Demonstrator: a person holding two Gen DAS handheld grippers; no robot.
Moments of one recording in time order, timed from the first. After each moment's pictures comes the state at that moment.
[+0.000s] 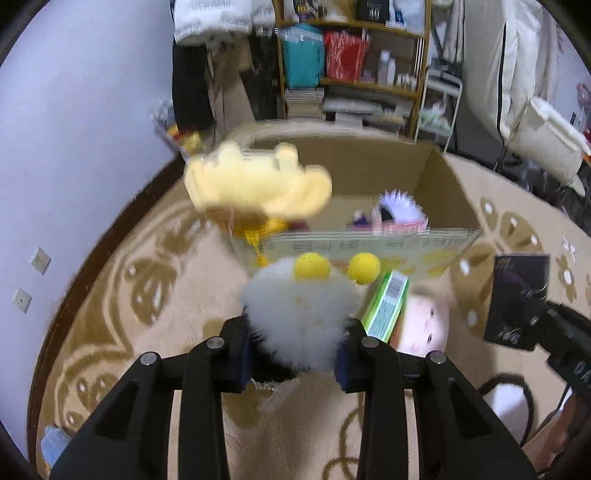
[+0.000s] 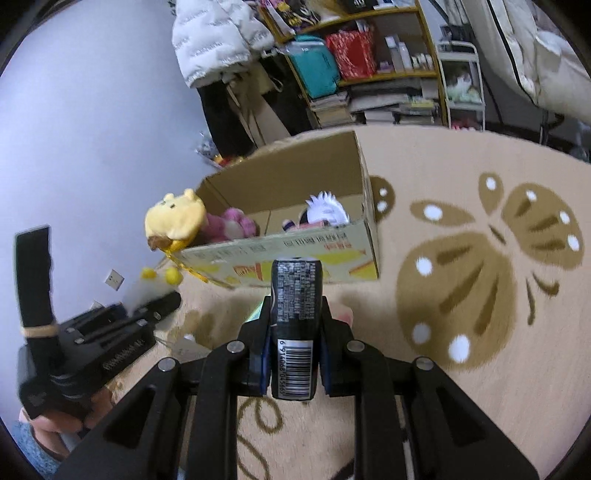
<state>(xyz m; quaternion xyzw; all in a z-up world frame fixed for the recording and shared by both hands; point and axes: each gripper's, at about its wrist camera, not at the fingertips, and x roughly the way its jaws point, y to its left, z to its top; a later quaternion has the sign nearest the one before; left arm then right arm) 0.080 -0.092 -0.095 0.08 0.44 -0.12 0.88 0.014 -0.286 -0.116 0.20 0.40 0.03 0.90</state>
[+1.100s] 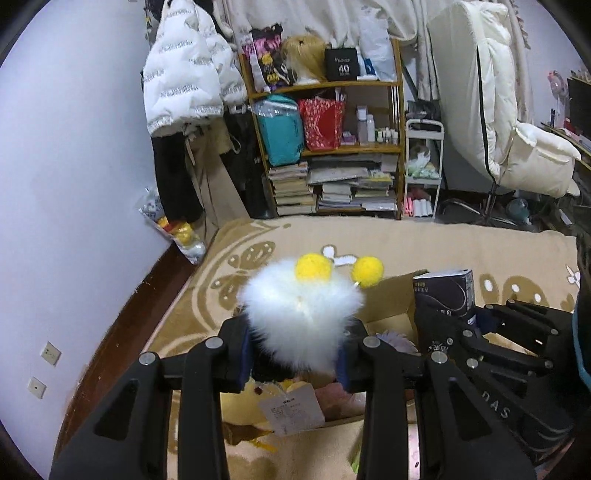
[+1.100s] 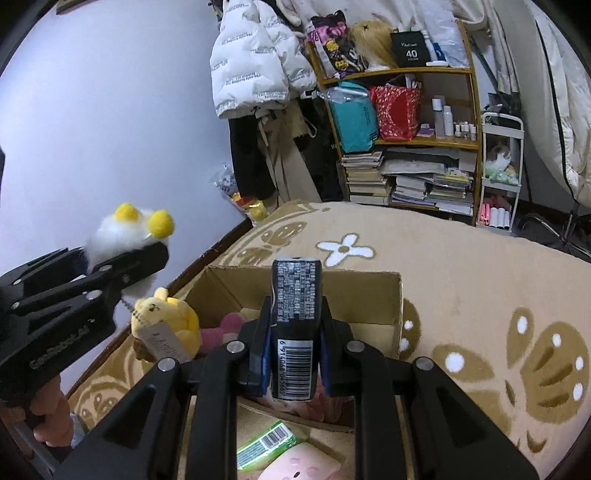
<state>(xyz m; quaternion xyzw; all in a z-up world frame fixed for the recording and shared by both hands) 0.156 -0.158 0.008 0.13 0.31 -0.15 0.93 0.126 -0.296 -0.073 0.12 0.32 0.06 0.94</state>
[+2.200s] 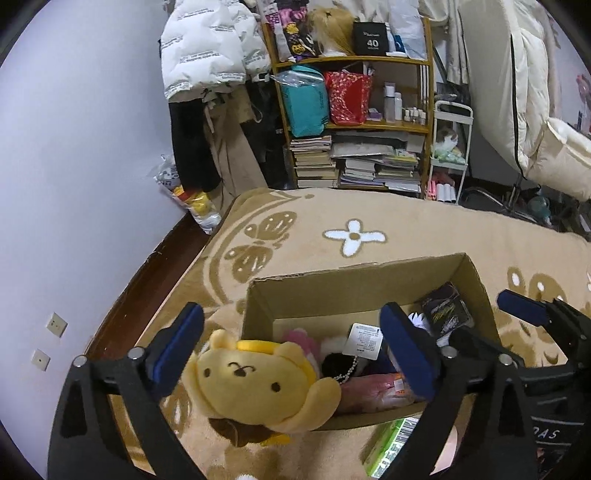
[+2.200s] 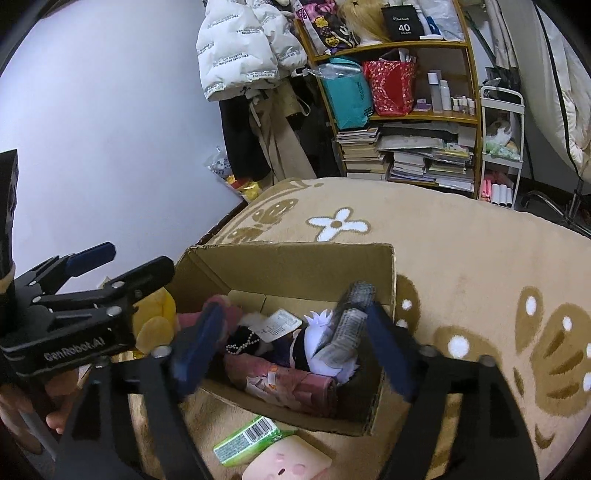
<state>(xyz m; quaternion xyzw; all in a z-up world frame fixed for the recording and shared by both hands) 0.186 -0.152 -0.030 0.13 0.36 -0.10 0.92 0.136 -0.309 -0.097 0.14 0.35 0.06 0.92</state>
